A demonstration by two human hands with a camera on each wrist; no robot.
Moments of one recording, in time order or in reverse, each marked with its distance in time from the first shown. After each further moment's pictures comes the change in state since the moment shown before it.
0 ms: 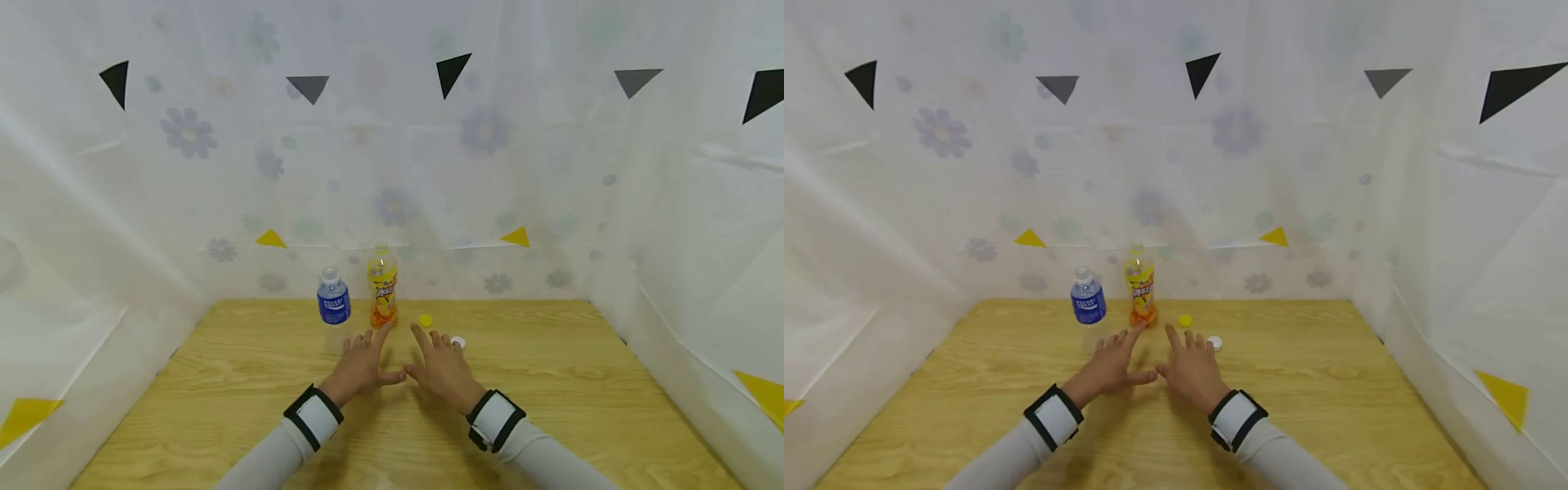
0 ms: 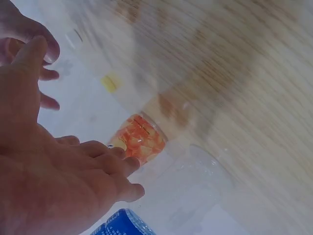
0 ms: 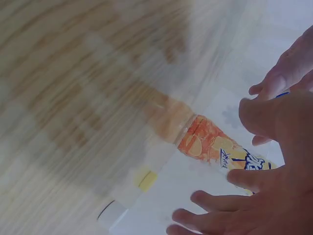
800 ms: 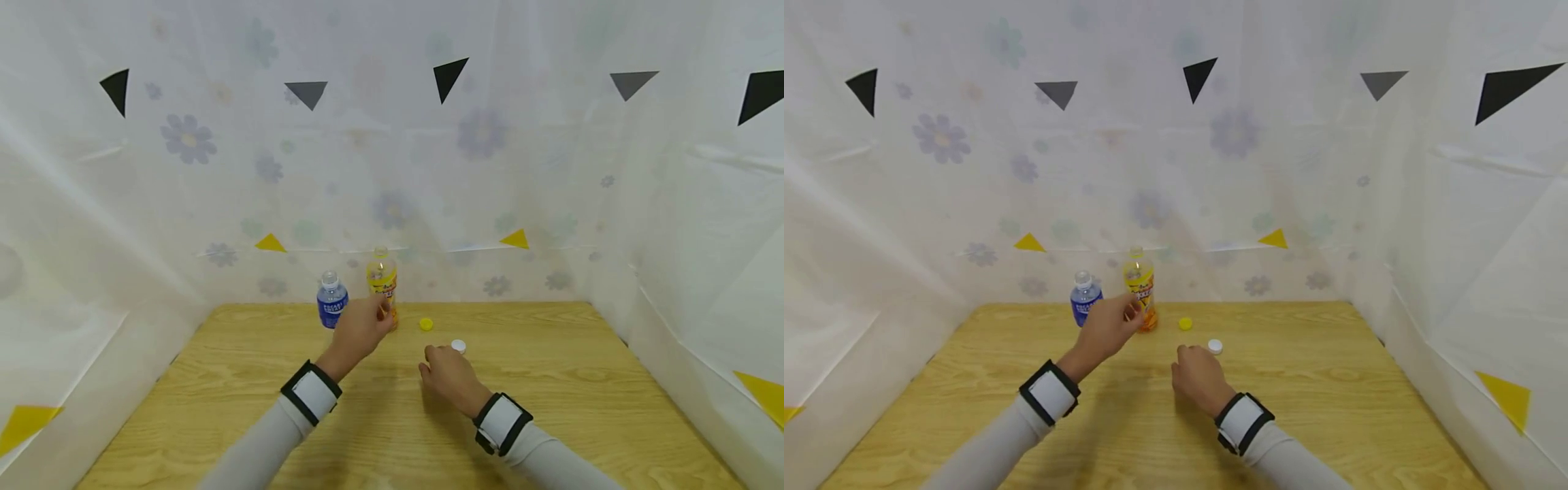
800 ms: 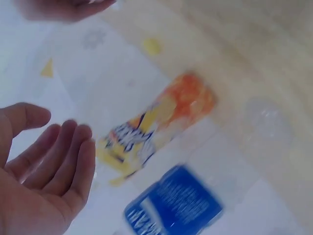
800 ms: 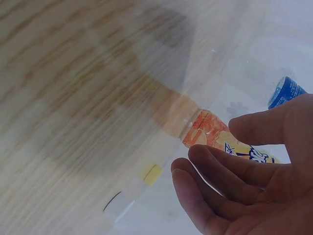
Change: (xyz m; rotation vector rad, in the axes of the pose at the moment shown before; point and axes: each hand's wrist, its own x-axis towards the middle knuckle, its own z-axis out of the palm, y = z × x) left_hand 0.027 0.022 -0.055 -0.036 0.448 0.177; right_hand -0.002 0.006 -0.004 0.027 0.061 -0.049
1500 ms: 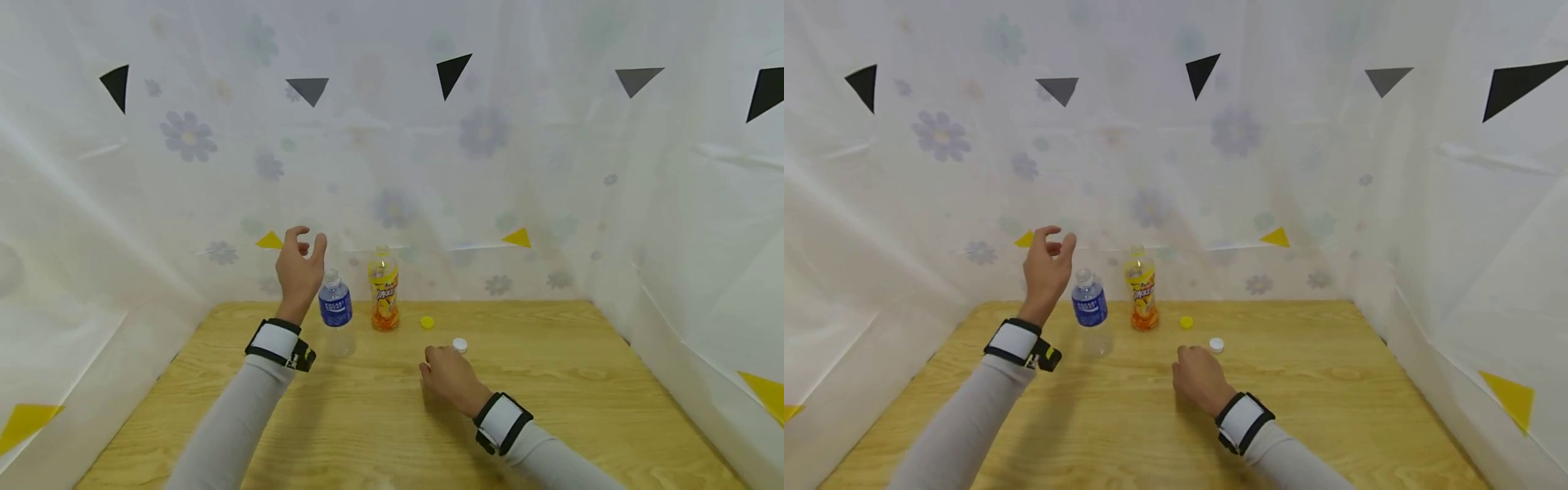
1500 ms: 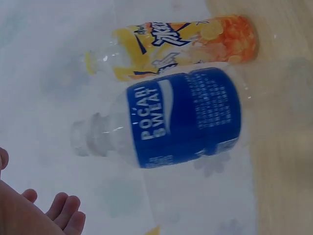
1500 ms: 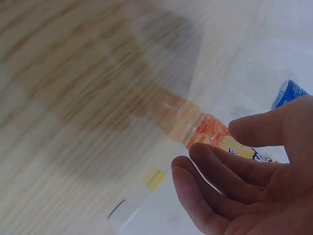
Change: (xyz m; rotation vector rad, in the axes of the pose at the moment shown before) left_hand 0.043 -0.051 -0.073 -0.376 0.504 -0.347; right_hand -0.001 0.002 0.002 0.035 0.001 -0.011
